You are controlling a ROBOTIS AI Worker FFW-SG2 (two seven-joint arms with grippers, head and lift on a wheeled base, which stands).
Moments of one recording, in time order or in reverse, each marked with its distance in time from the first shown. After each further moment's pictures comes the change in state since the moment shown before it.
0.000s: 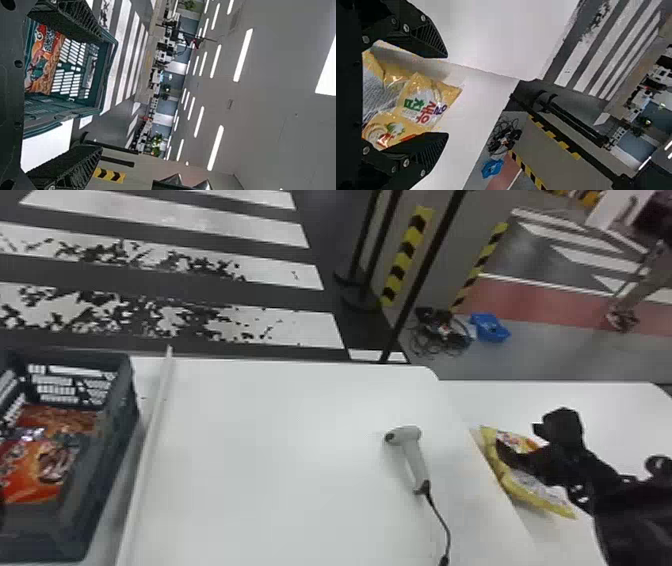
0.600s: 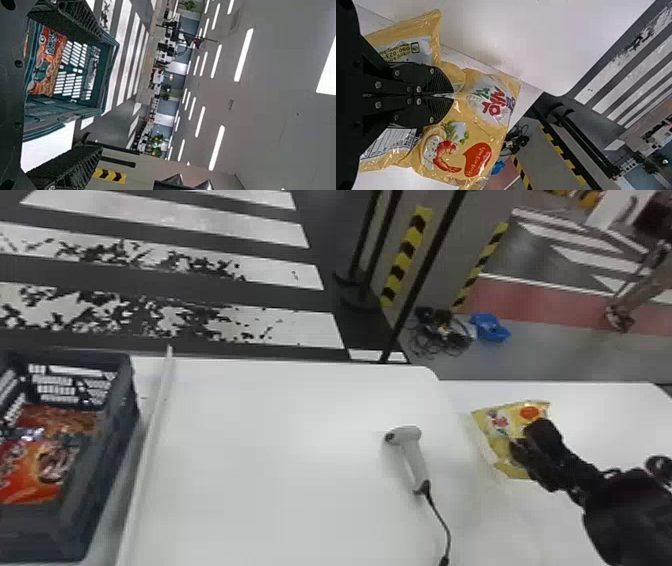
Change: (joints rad) left arm 0.013 0.005 0.008 0.001 0.004 -0.008 -0.009; right arm -0.257 -0.045 0.198 0.430 0.253 -0.176 -0.009
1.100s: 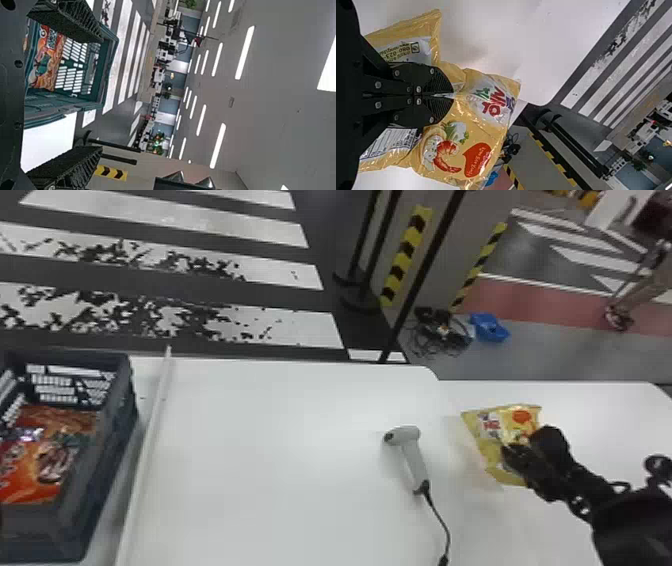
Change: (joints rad) left arm 0.039 -0.007 -0.001 -0.042 -0.020 0.010 0.012; right arm 0.238 0.029 -0.145 -0.305 -0.076 0.061 0.068
